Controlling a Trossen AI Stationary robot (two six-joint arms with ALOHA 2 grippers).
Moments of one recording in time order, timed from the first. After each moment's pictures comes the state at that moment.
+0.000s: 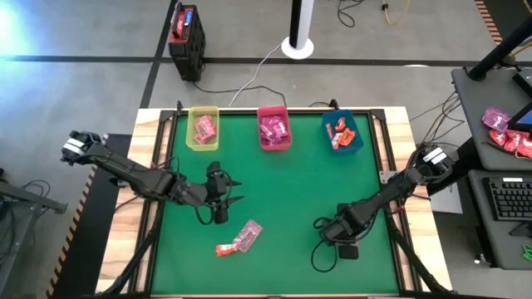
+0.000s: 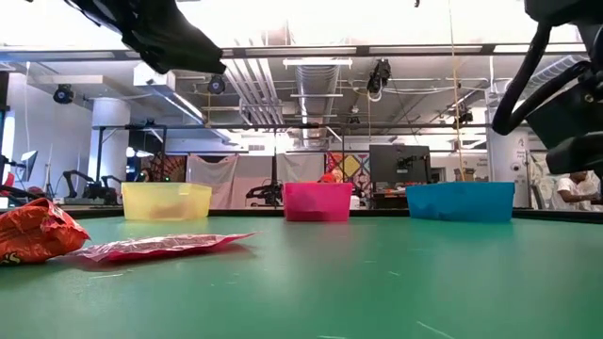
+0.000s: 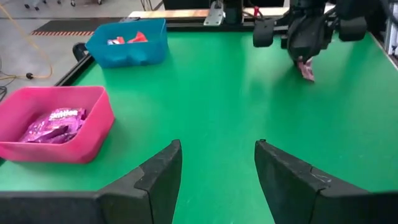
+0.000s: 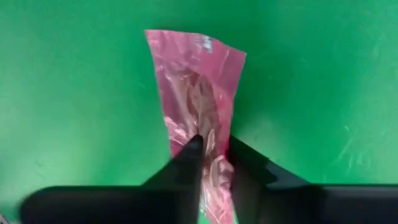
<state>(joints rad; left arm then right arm) -0.37 1.14 0.68 -0.06 -0.54 -0.22 0.56 1.74 0.89 -0.76 -0.21 0.65</state>
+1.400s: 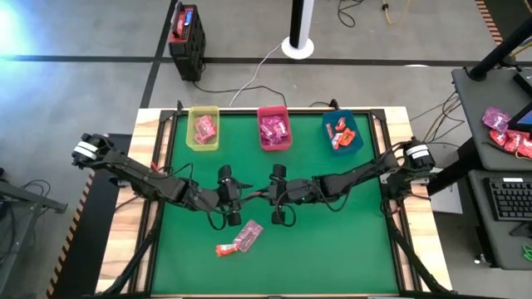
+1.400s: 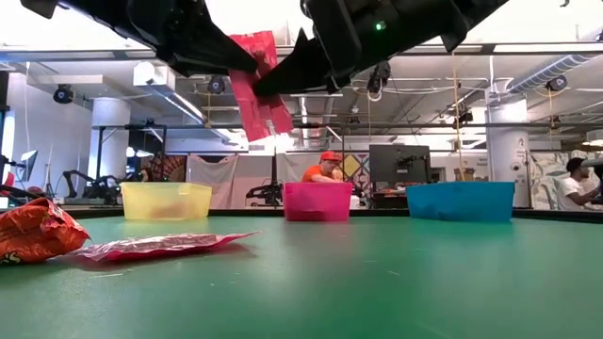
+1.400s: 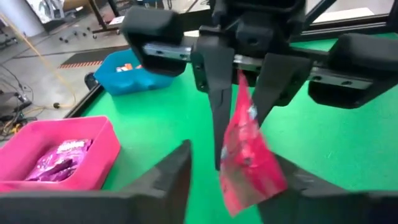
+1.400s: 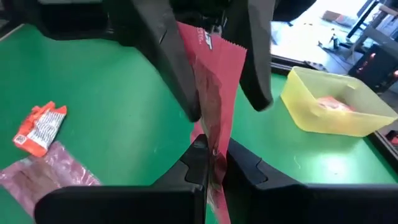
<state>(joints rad) -0.37 1.33 0.68 0.22 -0.62 -0.07 0.18 1.79 1.04 0.38 0.29 -0.15</state>
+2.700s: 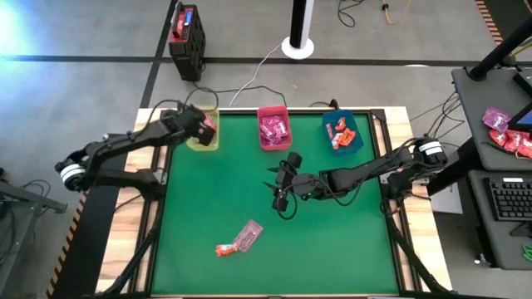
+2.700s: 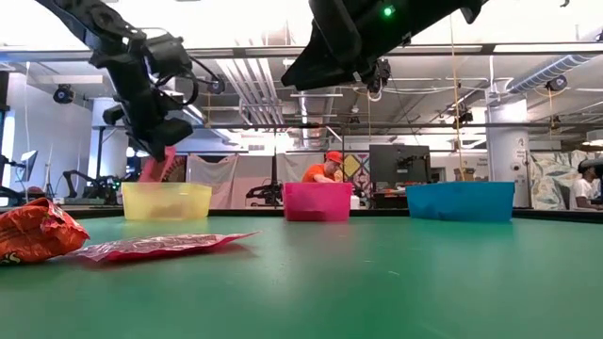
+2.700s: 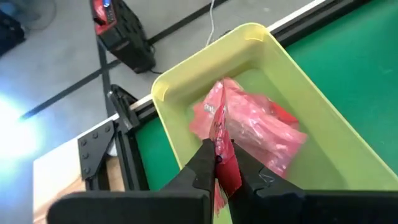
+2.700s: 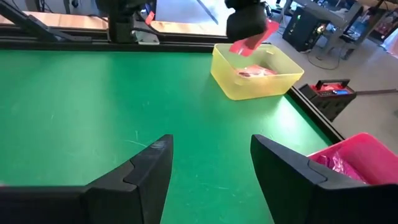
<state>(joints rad) 0.68 1.14 0.71 -0.53 -0.56 -0.21 0.18 1.67 1.04 0.19 0.54 0.03</state>
